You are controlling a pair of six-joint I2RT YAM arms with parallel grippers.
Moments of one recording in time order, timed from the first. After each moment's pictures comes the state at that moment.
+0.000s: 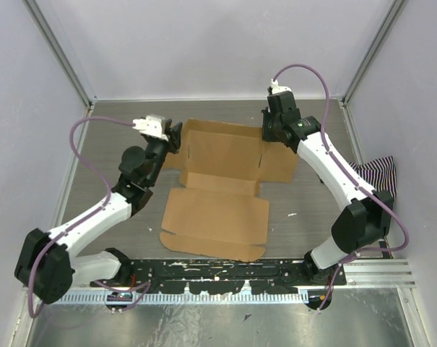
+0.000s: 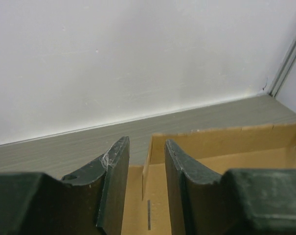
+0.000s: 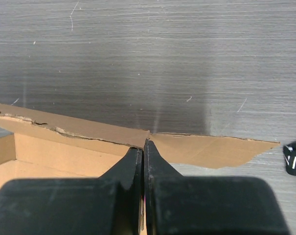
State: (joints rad) left arm -0.59 1.20 0.68 0.75 -0.24 0.01; right arm 0.39 1.55 1.51 -0.70 0.18 0.29
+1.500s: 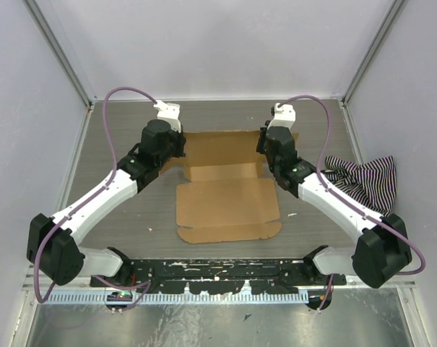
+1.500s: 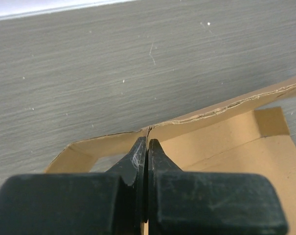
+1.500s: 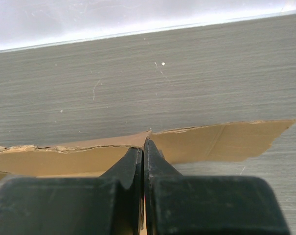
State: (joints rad) left arm -0.59 1.32 1.07 -0.11 -0.24 -0.21; right arm 0.54 1.28 0.96 0.05 0.47 0.30
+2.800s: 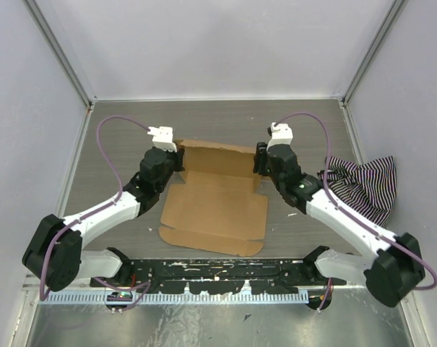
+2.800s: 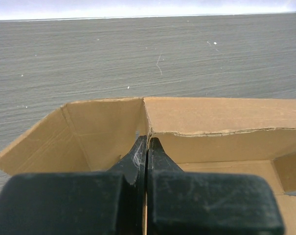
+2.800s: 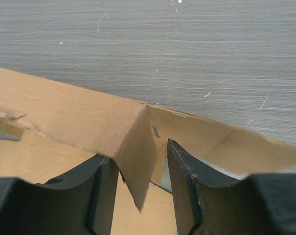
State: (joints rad) left arm -0.61 1.28 0.69 0.40 -0.33 -0.23; right arm 0.59 1.18 0.82 -0.09 0.39 0.31
